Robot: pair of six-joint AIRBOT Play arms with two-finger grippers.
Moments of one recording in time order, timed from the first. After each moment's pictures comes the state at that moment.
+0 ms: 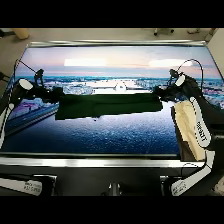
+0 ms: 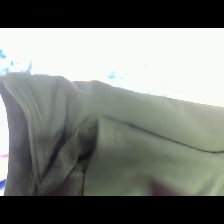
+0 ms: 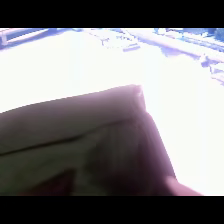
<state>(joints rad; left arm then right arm) 0.08 -1.63 1.35 1.08 -0.97 -1.52 -0.07 -1.83 1.53 -1.24 0.97 1.60</state>
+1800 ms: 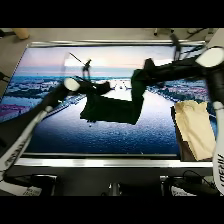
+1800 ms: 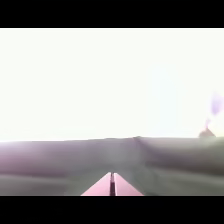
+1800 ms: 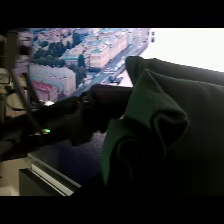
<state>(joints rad) -0.38 -1.62 1.49 0.88 -0.72 -1.54 0.15 -1.42 1.57 -0.71 1.22 1.67</state>
